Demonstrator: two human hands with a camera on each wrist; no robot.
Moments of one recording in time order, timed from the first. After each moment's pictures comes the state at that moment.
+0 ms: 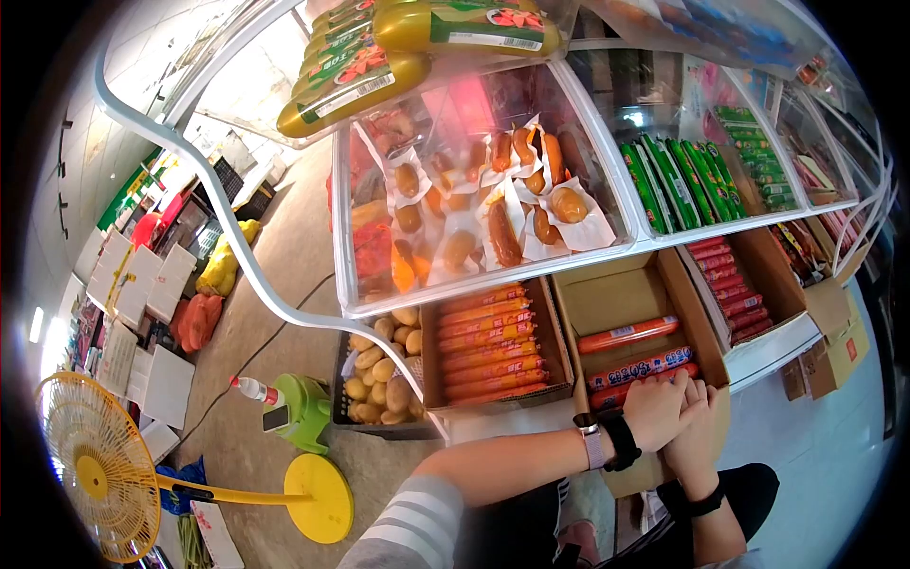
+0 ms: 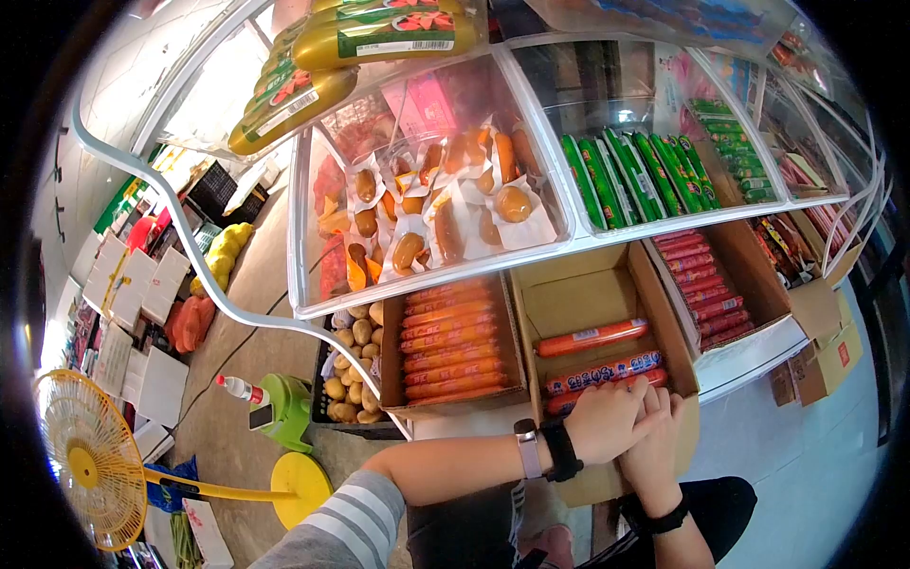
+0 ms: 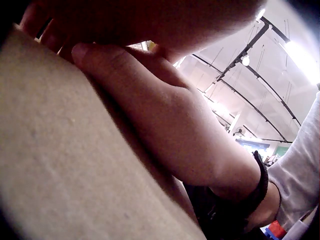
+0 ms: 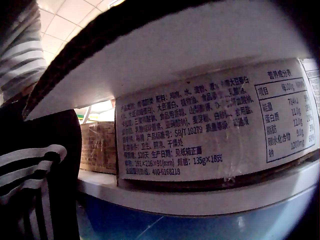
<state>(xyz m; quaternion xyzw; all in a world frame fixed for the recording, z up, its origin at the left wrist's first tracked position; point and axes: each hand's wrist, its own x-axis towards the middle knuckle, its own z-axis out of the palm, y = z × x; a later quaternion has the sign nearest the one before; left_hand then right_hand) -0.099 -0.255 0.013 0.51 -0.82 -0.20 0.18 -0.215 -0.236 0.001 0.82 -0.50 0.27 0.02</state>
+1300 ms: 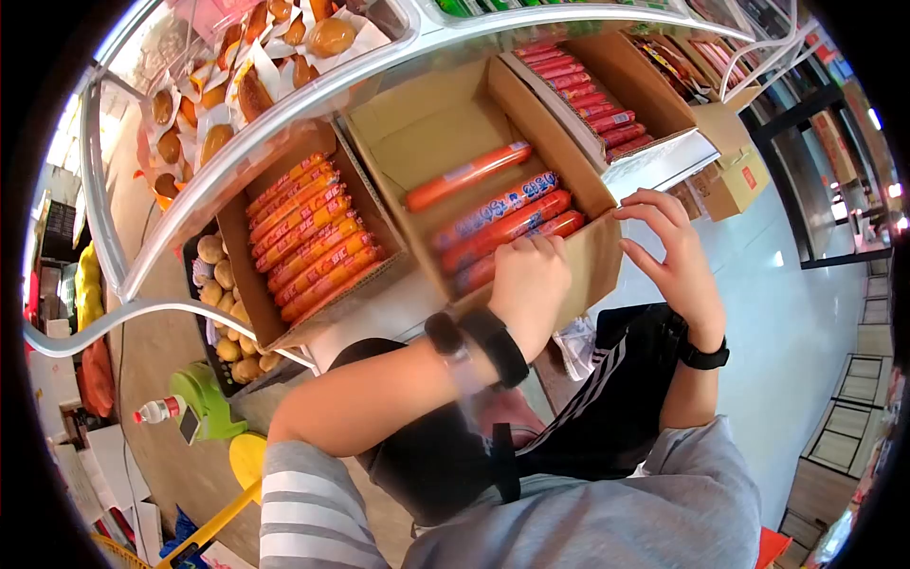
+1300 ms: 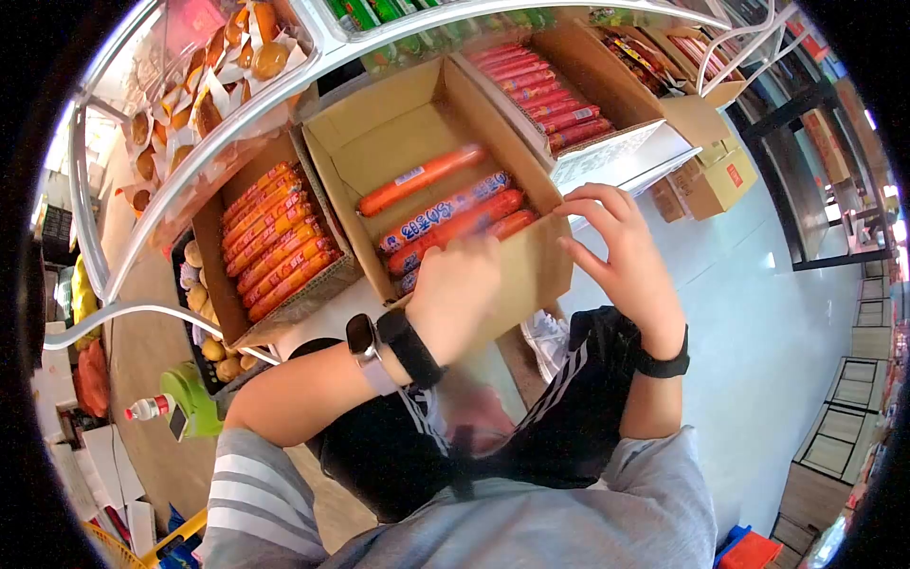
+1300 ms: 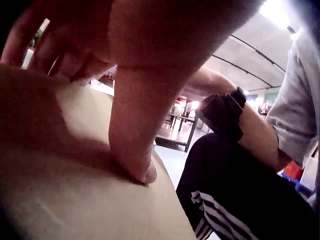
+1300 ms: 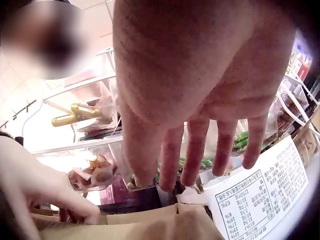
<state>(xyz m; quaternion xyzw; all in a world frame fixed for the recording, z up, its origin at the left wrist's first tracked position) -0.102 -0.222 0.018 0.48 -0.88 -0.02 0.05 -0.302 -0.229 0.064 0.82 -0.51 0.25 -0.12</state>
